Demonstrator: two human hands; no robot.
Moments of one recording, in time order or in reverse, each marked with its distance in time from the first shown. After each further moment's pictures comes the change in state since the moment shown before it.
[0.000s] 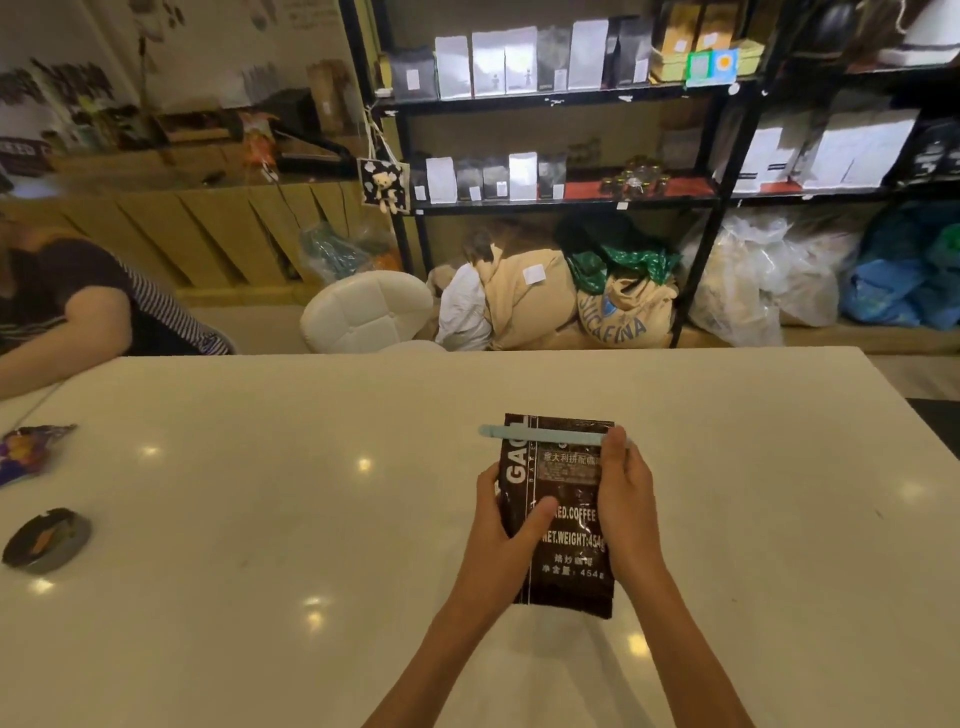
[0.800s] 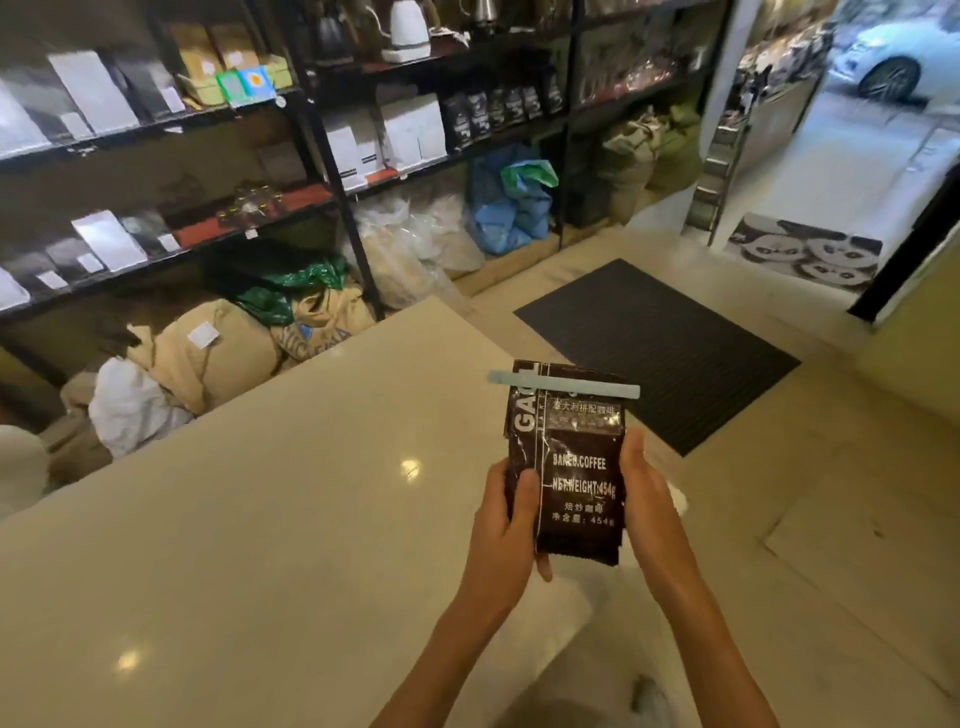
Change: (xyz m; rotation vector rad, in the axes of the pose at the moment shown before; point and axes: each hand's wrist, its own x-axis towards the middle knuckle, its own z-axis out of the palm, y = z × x) left_hand -0.082 0.008 0.326 0.098 -0.692 0.055; right_hand -0.115 0.006 -0.355 0.047 0.569 0.020
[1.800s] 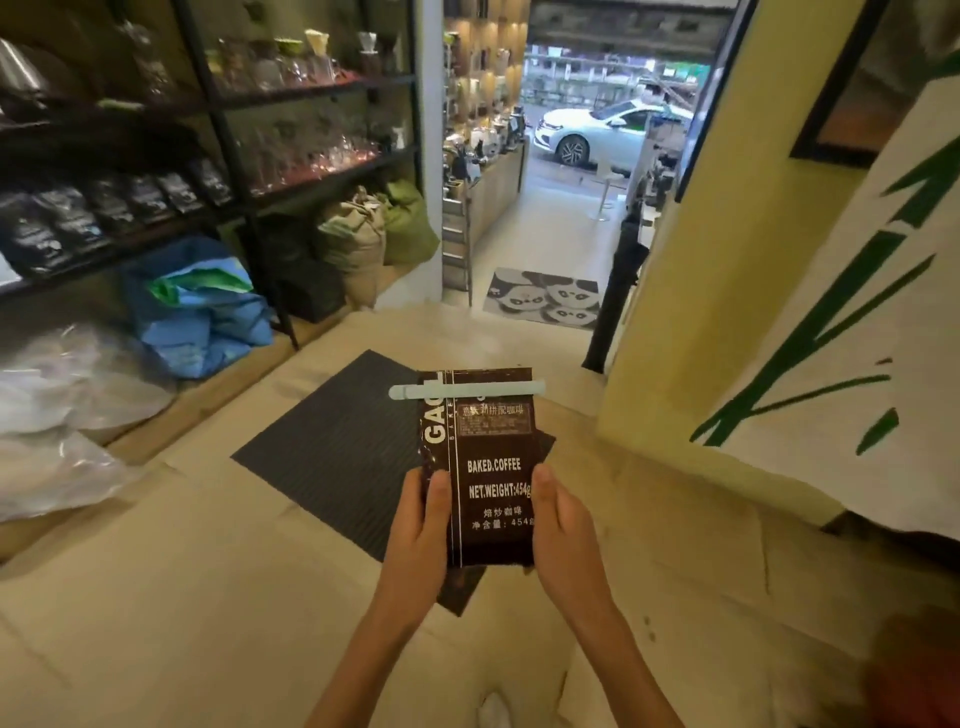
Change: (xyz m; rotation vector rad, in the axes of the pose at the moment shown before) left_hand 0.508 0.048 0.550 -0.045 -0.362 0.014; right_hand 0.481 -0.079 -0.492 -0.168 0.445 -0.124
